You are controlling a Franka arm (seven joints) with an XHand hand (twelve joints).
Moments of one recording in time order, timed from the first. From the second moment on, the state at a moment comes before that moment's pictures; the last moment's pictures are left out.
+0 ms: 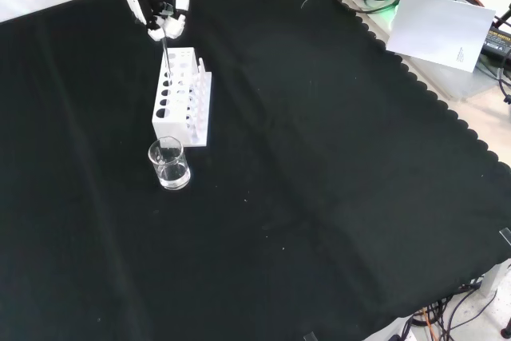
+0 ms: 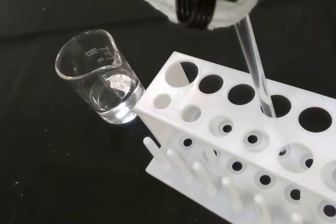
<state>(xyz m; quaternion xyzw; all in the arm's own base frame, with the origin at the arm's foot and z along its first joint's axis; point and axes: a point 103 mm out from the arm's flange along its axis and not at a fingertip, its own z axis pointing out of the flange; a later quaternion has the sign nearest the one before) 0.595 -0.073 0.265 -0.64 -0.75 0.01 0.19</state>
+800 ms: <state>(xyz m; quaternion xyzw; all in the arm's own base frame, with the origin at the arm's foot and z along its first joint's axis) 0.599 -0.073 0.274 -0.64 -0.74 0.03 0.20</state>
